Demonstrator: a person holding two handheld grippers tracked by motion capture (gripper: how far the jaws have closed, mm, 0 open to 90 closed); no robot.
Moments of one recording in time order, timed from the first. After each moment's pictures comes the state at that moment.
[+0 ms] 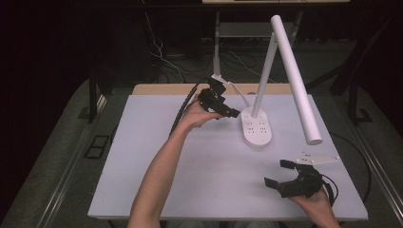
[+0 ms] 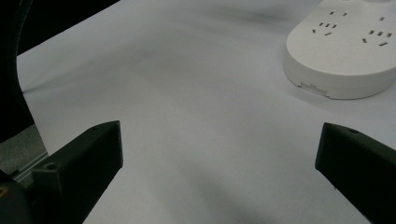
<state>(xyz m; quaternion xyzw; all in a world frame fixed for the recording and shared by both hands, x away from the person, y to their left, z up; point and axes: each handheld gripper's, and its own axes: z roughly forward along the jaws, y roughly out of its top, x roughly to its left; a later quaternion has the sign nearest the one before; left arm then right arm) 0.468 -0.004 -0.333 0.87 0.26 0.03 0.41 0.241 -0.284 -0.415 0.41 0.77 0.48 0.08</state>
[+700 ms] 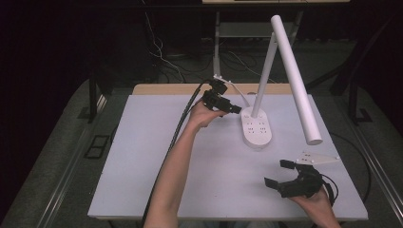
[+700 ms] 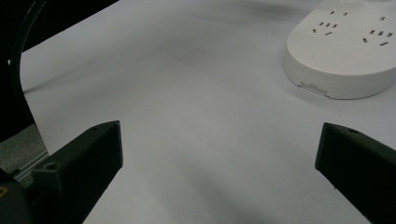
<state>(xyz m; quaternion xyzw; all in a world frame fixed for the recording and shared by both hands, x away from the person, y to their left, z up) 0.492 -0.013 -0.361 0.85 0.31 0.01 0.42 0.242 -0.284 -0.415 0.40 0.78 0.48 0.07</state>
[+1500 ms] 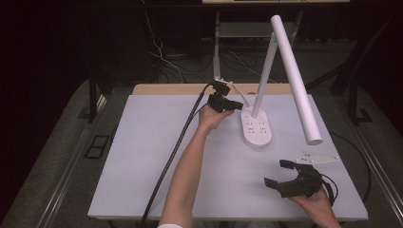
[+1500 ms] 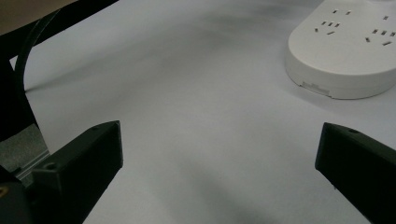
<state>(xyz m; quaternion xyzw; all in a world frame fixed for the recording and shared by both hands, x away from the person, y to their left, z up) 0.507 -0.030 -0.391 0.81 0.35 -0.01 0.47 0.243 -0.284 -0.415 0.40 0.78 0.48 0.07</state>
